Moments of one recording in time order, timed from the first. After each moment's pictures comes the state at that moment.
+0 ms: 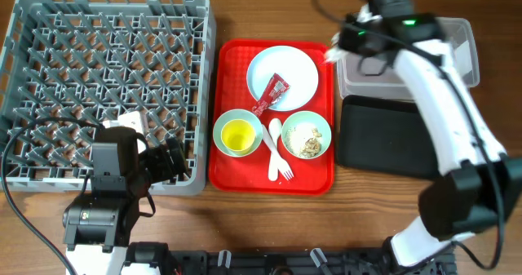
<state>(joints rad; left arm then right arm) -0.06 0.77 0.75 -0.88 0.00 -0.32 0.16 1.79 1.68 -0.88 -0.01 0.42</state>
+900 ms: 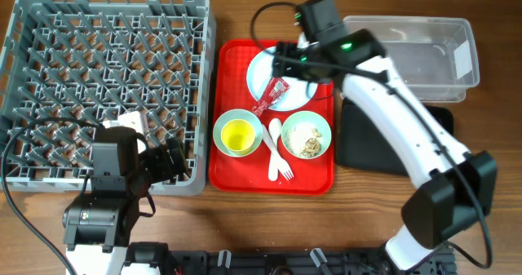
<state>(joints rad) -0.06 0.77 0.75 -0.88 0.00 -0.32 0.47 1.81 1.63 -0.87 -0.08 0.55</state>
